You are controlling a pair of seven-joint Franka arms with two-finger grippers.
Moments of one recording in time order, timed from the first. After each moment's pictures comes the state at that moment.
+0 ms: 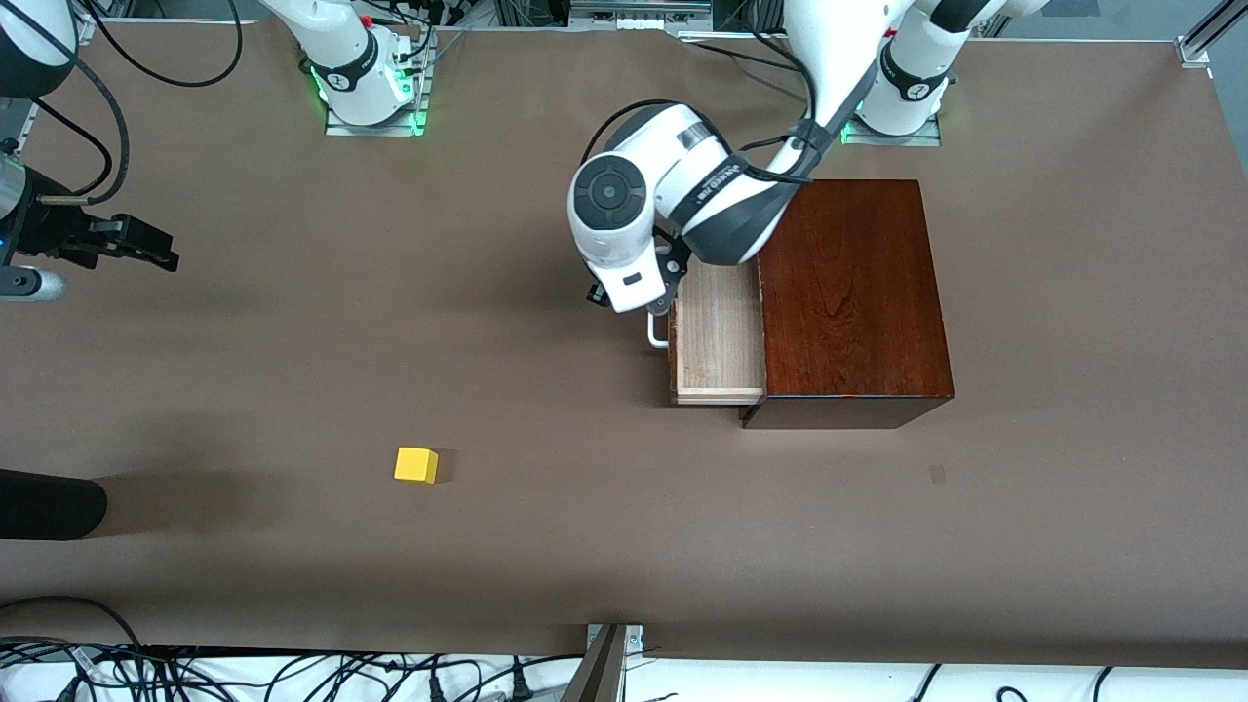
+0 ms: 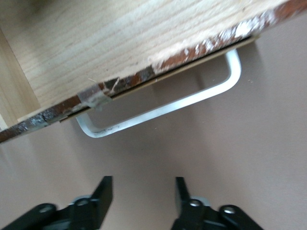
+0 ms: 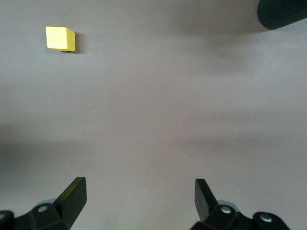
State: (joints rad) left arm -0.66 0.75 -0.21 -1.16 -0.06 1.73 -2.00; right arm 0.02 0.05 -0.06 -1.66 -0.02 1.64 -0.02
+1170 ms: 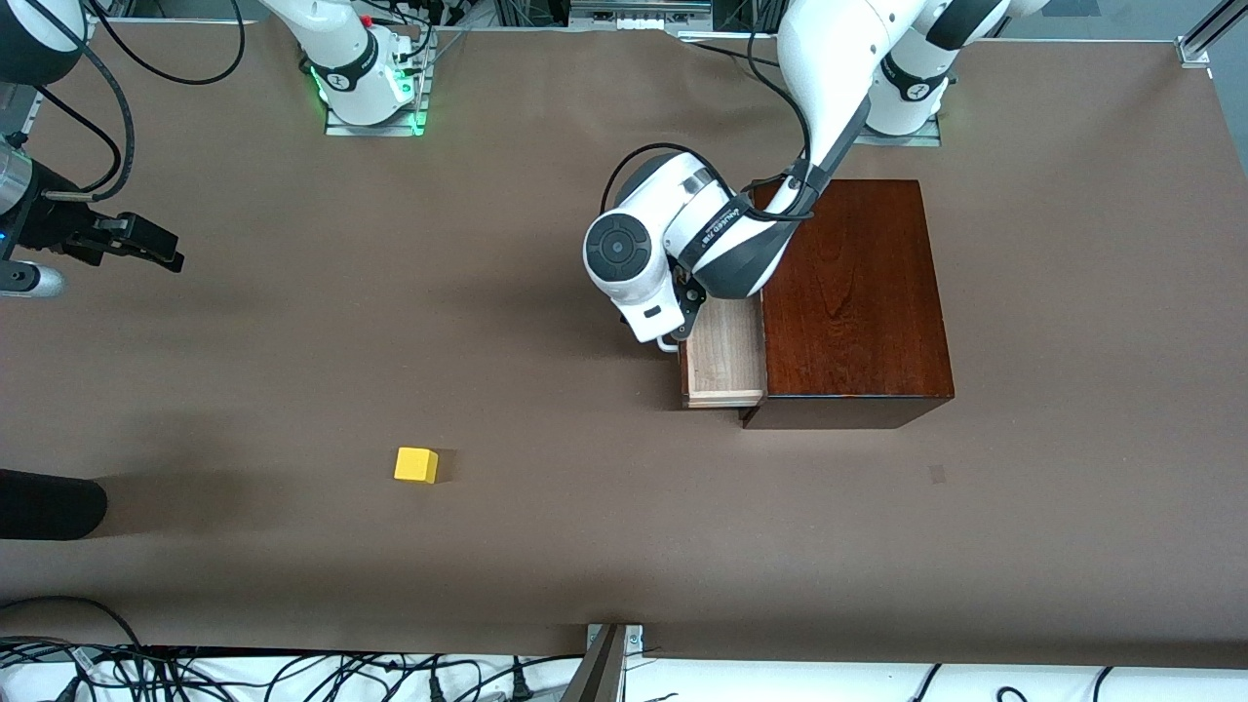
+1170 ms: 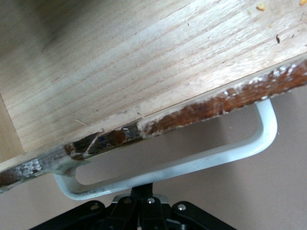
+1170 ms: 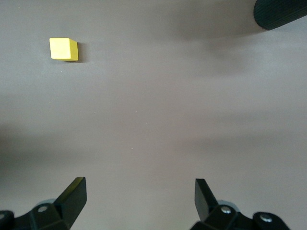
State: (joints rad) left arm -0.63 0.80 -0.17 -1.19 -0.03 1.70 -1.98; right arm 0.02 0.04 -0.04 -1.66 -0.02 1.65 0.04
